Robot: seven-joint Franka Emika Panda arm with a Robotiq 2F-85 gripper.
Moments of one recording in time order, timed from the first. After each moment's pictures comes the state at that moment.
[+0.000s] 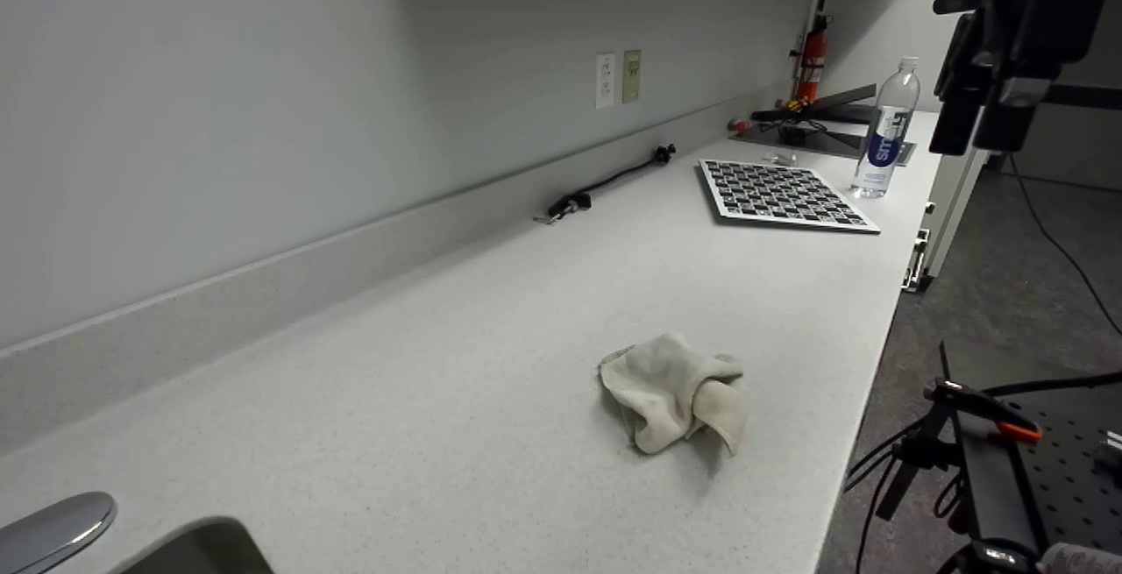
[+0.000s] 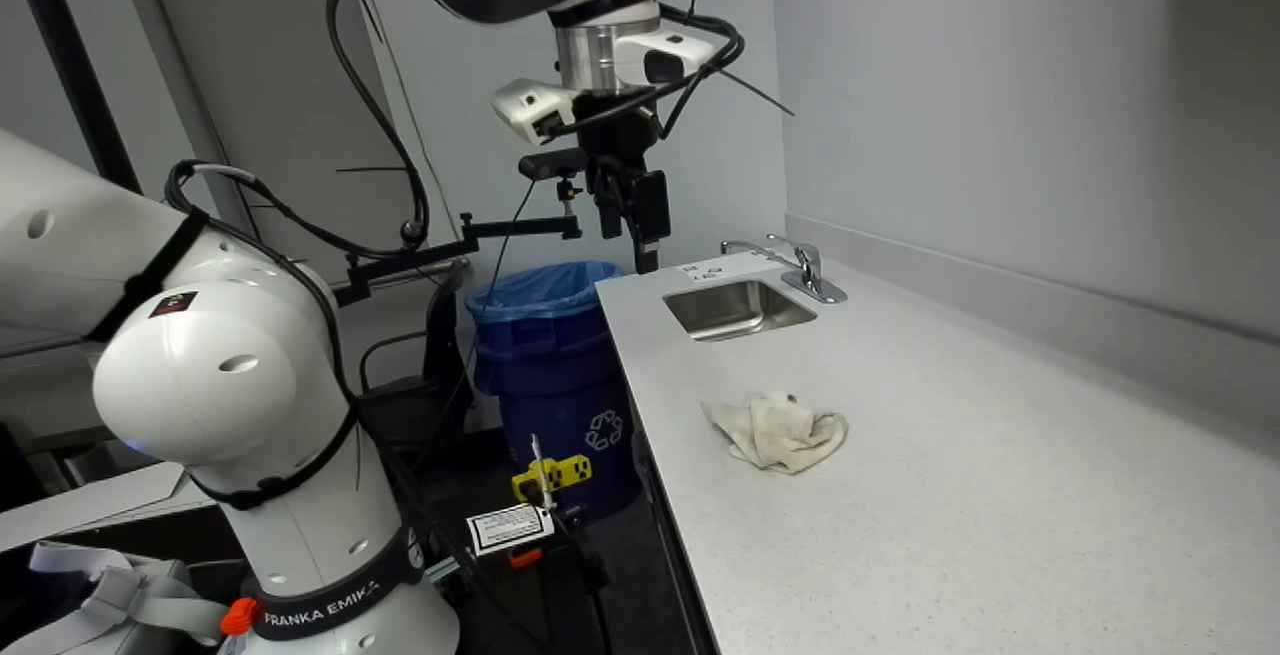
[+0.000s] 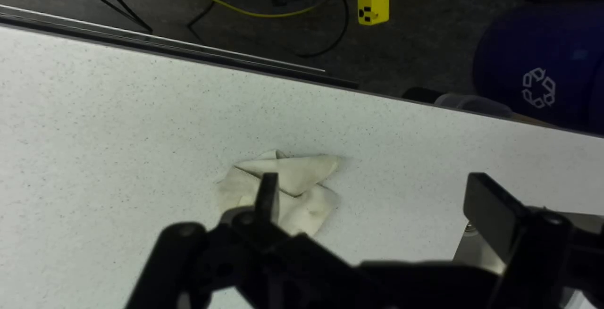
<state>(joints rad) 0.12 -0.75 -0.06 -2.65 0.22 1.92 -0.09</state>
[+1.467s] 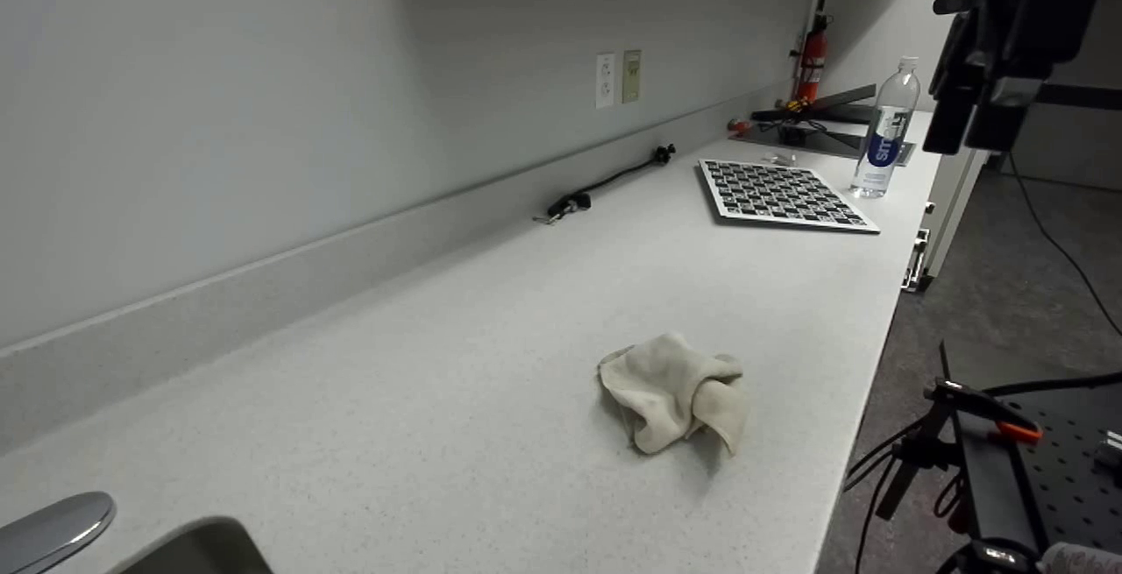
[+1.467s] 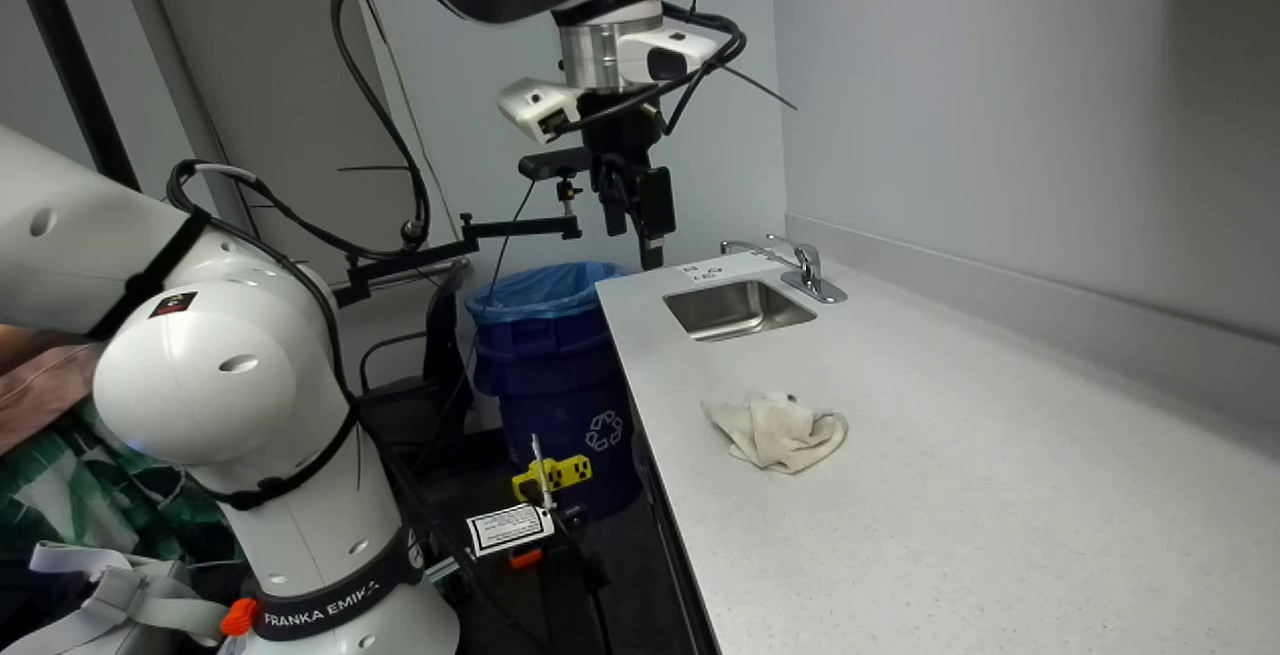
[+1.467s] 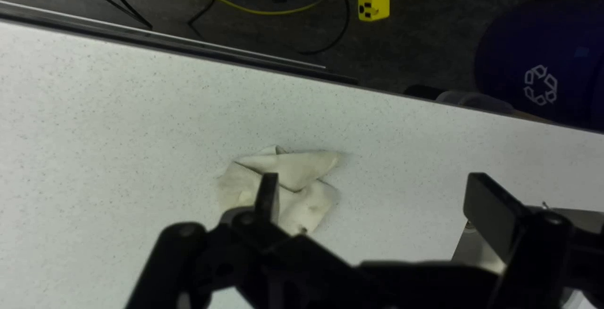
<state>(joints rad) 0.12 -0.73 -0.04 -2.63 0.23 1.94 -0.08</state>
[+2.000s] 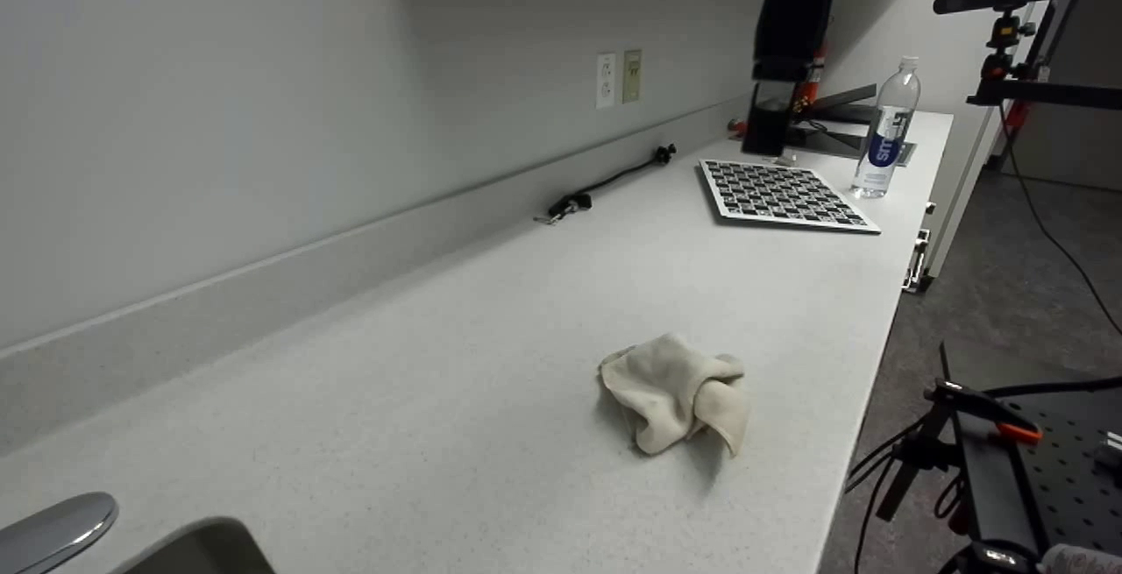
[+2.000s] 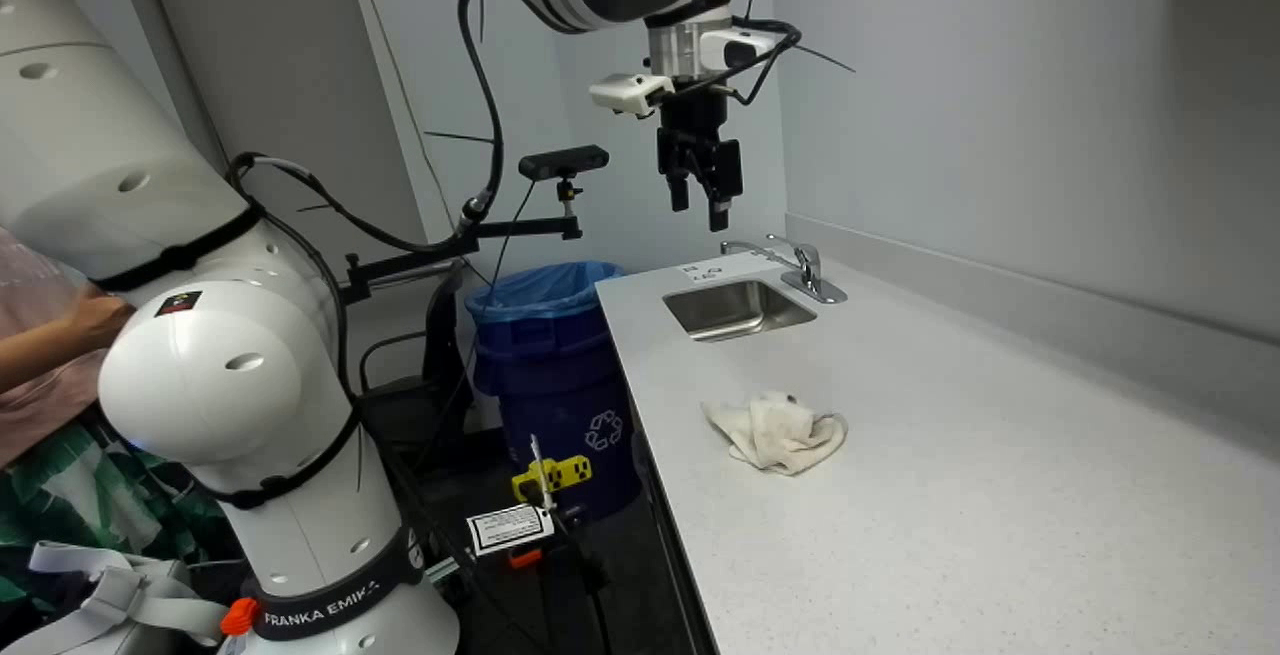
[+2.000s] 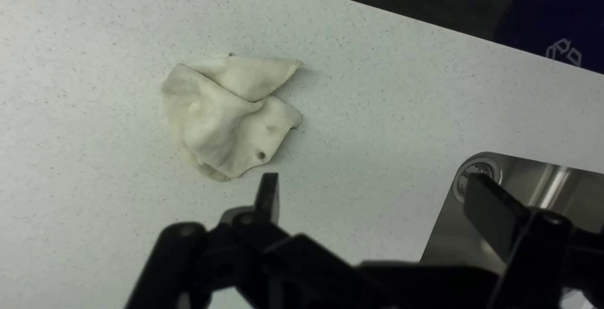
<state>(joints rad) 0.13 -0.31 0.11 -2.29 0.23 2.03 0.04</state>
